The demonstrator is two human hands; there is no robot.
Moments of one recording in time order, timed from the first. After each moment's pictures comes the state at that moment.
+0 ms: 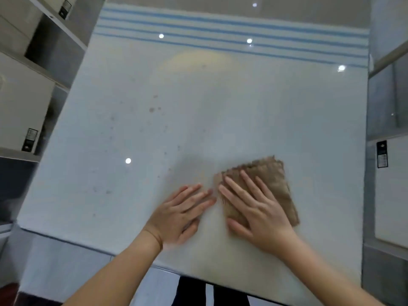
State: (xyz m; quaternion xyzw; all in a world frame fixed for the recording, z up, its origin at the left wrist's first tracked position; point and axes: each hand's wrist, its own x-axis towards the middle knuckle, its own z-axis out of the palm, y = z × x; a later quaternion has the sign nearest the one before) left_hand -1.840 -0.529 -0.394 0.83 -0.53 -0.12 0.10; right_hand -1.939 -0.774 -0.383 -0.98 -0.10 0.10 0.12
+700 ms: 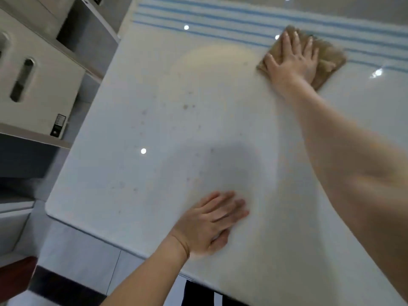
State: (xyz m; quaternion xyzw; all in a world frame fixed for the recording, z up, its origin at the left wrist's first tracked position) left_hand -1.842 -0.526 -0.401 0.83 -0.52 -0.09 0.15; right_hand -1.605 -0.843 -0.388 -0.96 0.25 0.05 0.11
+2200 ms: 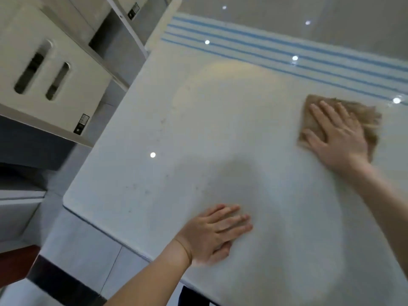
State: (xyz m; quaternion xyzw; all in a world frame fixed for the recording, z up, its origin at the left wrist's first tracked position) left_hand -1.843 -0.528 -0.393 0.84 -0.51 -0.11 0.14; right_hand -1.734 -0.895 -0.388 -0.99 0.08 0.02 0.10
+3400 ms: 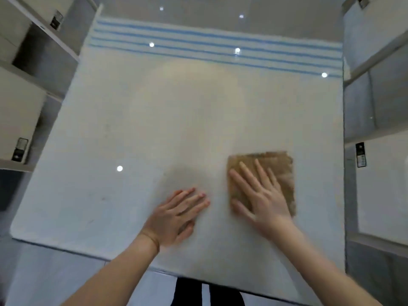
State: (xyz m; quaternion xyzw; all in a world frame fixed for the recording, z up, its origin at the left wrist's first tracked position) left_hand -1.838 -0.529 -0.393 0.83 -0.53 -0.12 0.10; right_hand -1.928 -0.798 -0.380 -0.99 0.02 0.10 0.13
